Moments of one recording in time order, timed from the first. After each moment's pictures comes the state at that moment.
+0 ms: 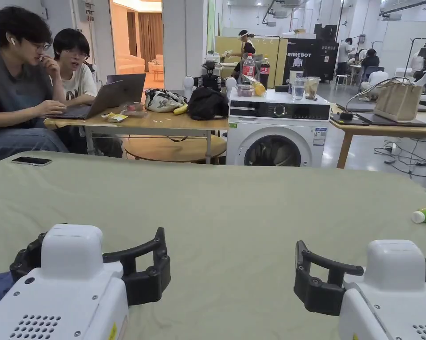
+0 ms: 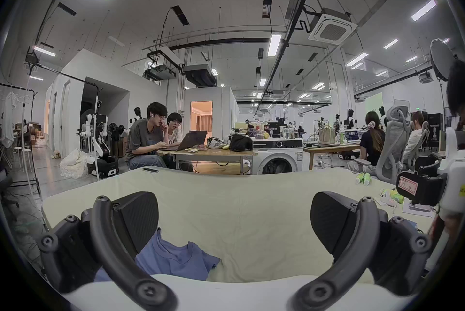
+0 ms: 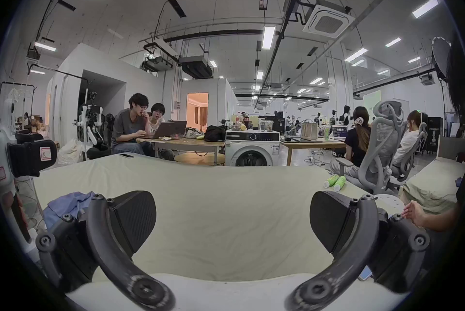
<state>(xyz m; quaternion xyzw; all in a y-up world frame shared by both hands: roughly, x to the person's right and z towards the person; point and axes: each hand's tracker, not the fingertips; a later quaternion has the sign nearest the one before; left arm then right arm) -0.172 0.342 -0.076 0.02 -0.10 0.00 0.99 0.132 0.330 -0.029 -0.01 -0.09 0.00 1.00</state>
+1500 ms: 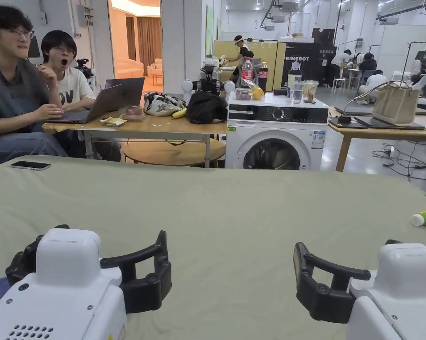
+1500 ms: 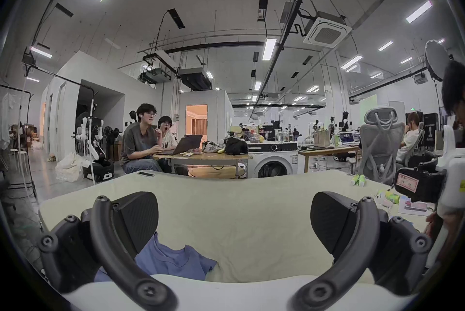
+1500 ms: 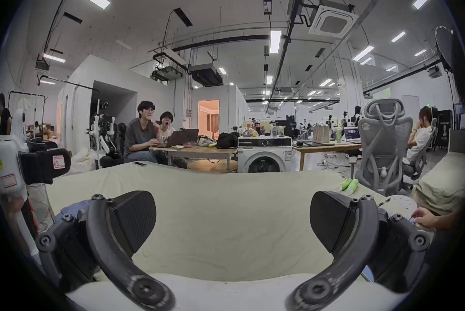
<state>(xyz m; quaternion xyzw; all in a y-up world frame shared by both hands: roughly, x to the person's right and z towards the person) -0.174 0.347 -0.070 0.03 -0.12 0.00 0.99 0.135 0.335 -0.020 0.02 -0.05 -0.01 1.00</state>
